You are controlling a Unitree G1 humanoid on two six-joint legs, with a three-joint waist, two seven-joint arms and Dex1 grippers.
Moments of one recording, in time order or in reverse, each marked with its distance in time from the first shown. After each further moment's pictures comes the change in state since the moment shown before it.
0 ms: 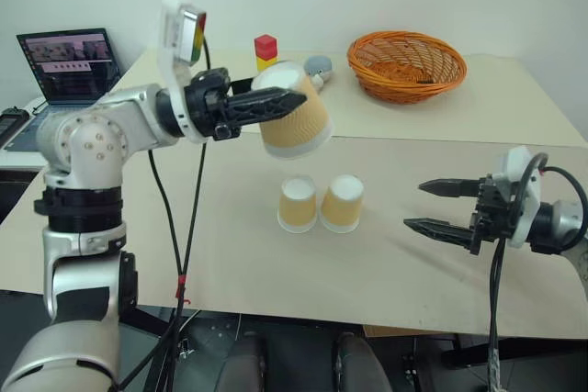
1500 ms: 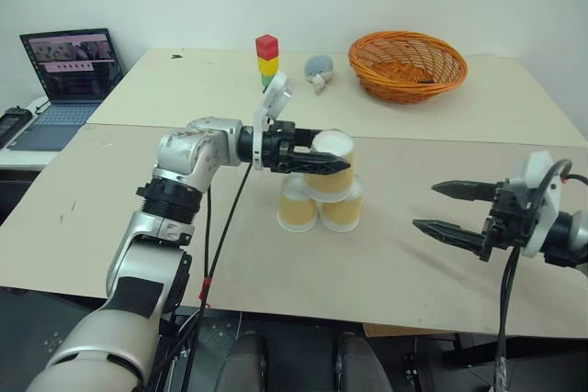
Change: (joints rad) left arm -0.018 -0.233 -0.182 0.299 0.442 -0.284 -0.246; right arm 0.096 -0.008 -0.087 -0.082 0.048 0.023 -0.077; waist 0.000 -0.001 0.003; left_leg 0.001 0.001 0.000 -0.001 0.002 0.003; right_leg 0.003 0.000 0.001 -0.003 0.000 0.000
